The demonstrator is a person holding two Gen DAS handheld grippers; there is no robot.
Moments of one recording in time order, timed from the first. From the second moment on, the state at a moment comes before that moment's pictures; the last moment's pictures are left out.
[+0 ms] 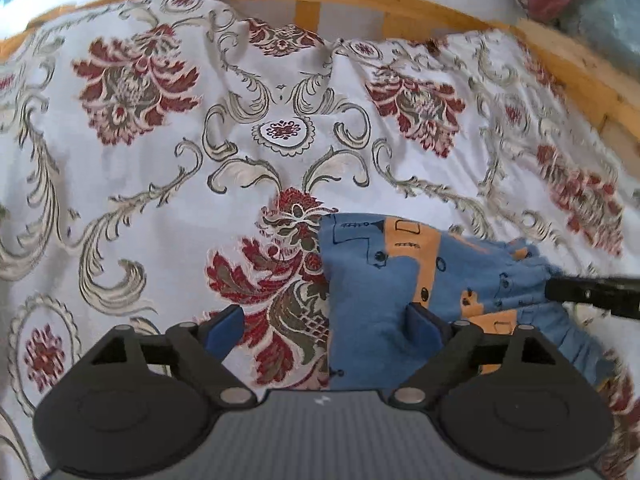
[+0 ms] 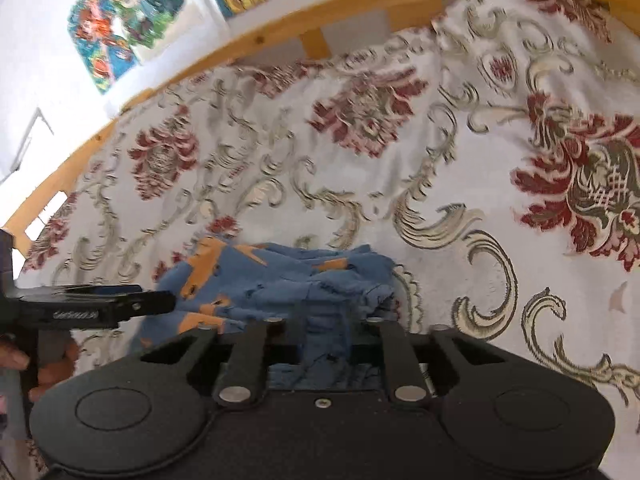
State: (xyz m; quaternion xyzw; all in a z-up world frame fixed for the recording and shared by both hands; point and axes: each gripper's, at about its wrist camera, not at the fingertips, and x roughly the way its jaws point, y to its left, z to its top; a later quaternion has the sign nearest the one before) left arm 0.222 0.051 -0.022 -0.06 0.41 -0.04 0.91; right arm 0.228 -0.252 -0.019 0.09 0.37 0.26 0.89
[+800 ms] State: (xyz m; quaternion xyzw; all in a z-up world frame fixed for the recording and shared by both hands) left arm 0.140 0.063 -0.021 -0.05 0.41 -0.05 0.91; right arm 0.167 -0.269 -0.017 0.11 0.38 0.22 0.89
